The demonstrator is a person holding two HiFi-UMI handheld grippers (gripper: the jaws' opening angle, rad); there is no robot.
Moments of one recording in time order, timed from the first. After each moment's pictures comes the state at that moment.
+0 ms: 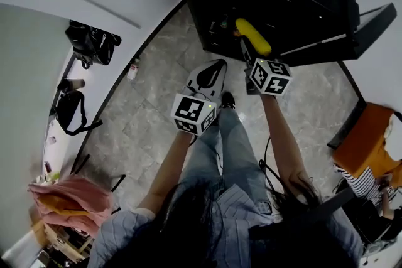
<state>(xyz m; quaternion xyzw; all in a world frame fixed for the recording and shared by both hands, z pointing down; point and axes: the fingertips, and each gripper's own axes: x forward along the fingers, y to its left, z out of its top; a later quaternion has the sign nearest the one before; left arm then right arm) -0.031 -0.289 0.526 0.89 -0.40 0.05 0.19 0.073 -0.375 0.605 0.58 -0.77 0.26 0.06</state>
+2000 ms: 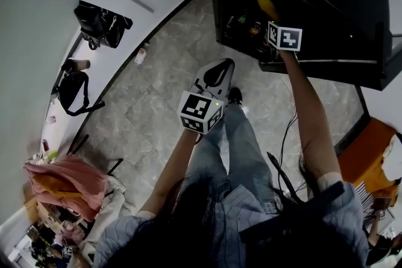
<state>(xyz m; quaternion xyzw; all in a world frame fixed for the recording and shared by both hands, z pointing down) -0.063 -0.303 0.561 0.87 -0.44 0.06 0.23 0.078 -0.501 0.692 0.53 -0.77 0.23 0.26</state>
